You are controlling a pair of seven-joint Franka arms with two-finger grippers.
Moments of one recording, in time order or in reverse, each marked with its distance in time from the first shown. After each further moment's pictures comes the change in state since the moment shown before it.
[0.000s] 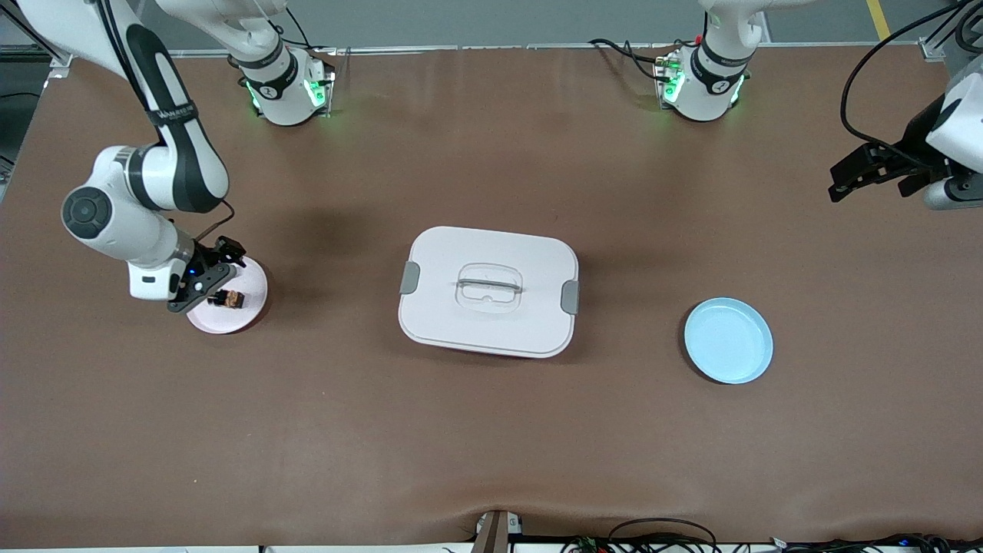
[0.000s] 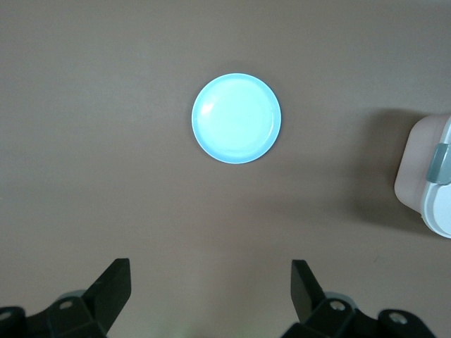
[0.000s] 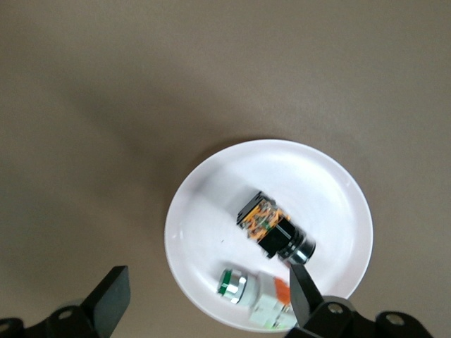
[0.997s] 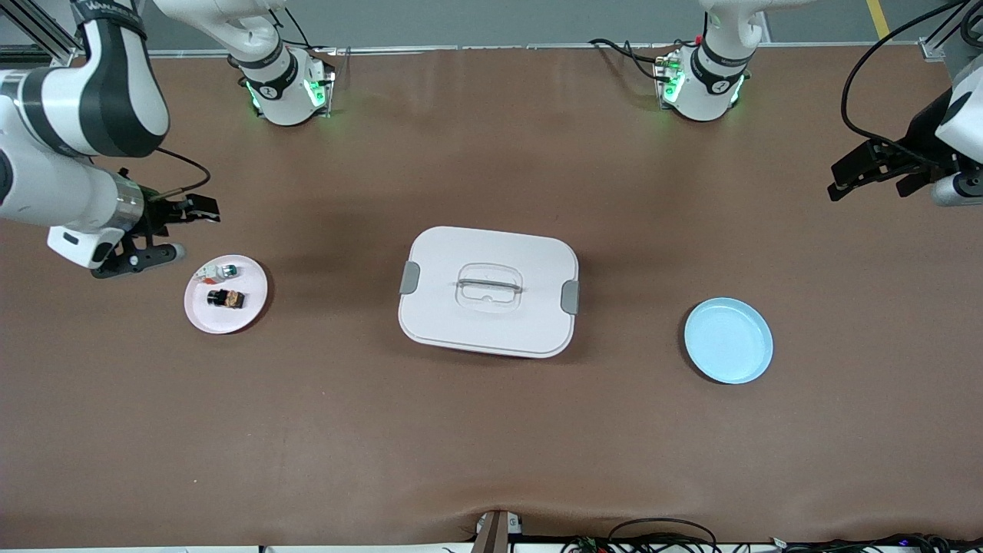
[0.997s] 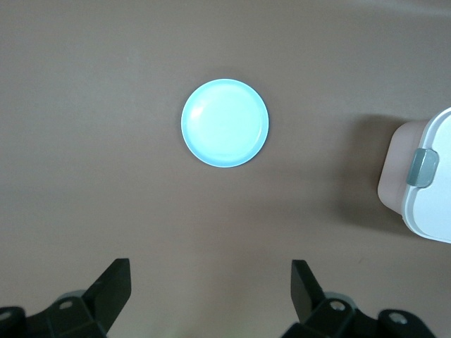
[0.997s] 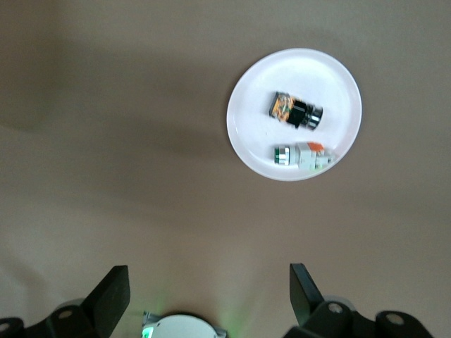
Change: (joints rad) left arm 0.006 0.001 0.002 0.018 -0.034 0.001 0.000; right arm 0.067 -0.128 -0.018 0.340 -0.003 -0.703 0.445
